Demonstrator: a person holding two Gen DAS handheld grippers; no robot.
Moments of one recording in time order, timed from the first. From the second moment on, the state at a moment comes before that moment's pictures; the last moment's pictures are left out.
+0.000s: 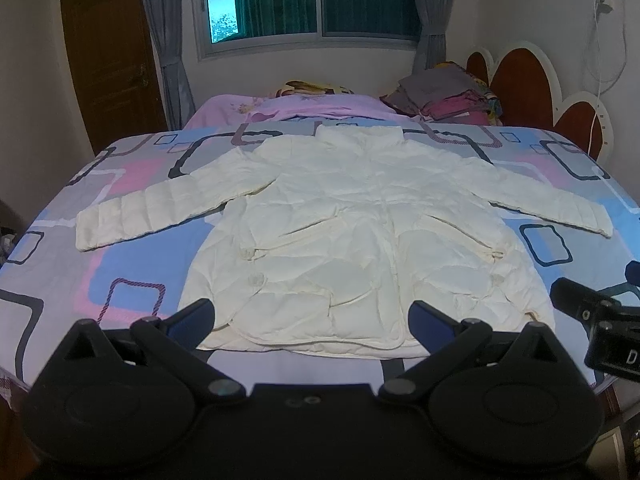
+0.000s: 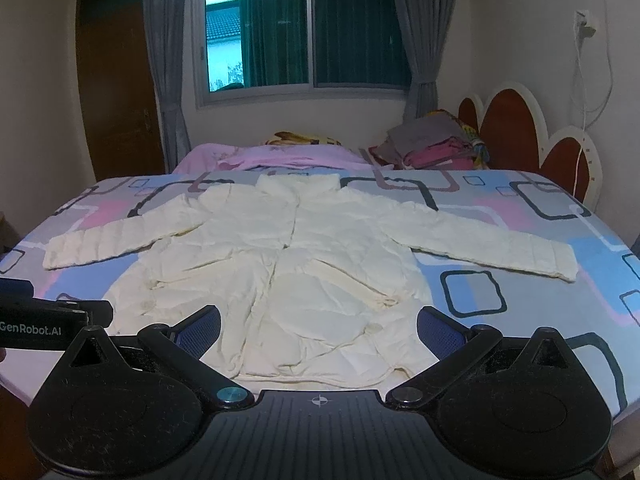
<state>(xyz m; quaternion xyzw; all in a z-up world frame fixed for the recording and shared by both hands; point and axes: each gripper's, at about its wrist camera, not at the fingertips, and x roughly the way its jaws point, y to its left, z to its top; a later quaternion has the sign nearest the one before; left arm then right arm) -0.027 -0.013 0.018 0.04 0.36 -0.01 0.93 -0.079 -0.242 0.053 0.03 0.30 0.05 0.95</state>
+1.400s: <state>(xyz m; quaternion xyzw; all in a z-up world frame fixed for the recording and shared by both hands) -0.028 -0.001 0.003 0.03 0.37 0.00 0.93 -0.074 -0.231 0.049 0.03 0.31 0.05 0.95</state>
